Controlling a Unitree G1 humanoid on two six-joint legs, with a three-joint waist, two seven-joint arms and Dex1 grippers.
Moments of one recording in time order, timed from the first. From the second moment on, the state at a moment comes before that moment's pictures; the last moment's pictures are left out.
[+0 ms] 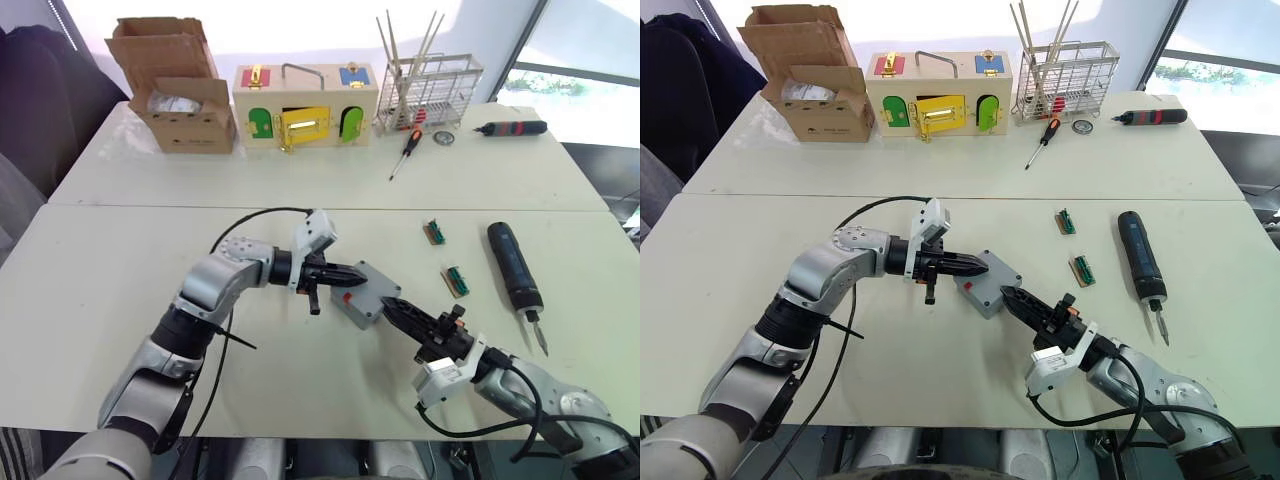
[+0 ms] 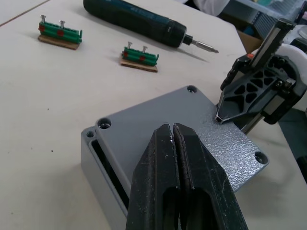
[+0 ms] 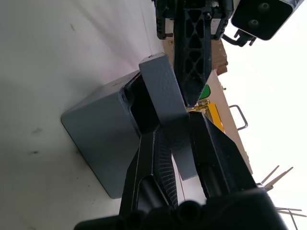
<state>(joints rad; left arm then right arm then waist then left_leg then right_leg) -0.67 0.35 -0.32 0.04 -0.42 0.67 -1.05 0.11 -0.73 0.11 -0.17 -1.00 -0.69 -0.18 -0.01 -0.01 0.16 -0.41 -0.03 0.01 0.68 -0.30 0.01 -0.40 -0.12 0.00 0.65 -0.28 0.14</state>
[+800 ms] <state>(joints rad) -0.68 0.34 -0.36 0.06 -0.34 0.60 -1.06 0.11 -0.72 0.14 -0.17 -1.00 -0.65 -0.19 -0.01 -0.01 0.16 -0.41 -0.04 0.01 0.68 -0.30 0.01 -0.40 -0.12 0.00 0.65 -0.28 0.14</state>
